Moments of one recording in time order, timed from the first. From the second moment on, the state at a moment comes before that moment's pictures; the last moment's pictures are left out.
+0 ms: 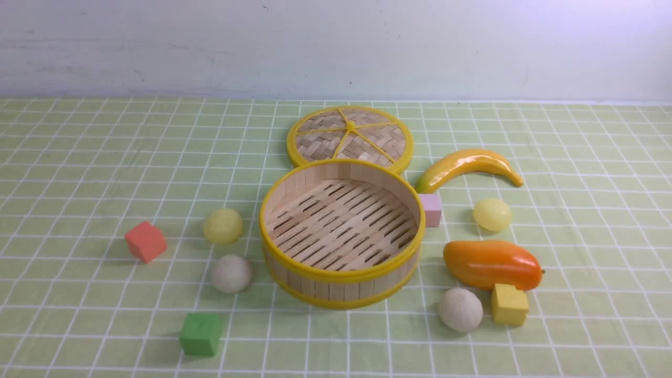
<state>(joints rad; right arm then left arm) -0.05 -0.01 0.02 0.01 0.40 0.18 -0.03 -0.01 0.03 -0.19 0.38 -0.16</state>
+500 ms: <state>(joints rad) -0.05 -0.01 0.02 0.01 0.40 0.18 -0.03 -0.01 0.03 -0.19 0.38 -0.16</state>
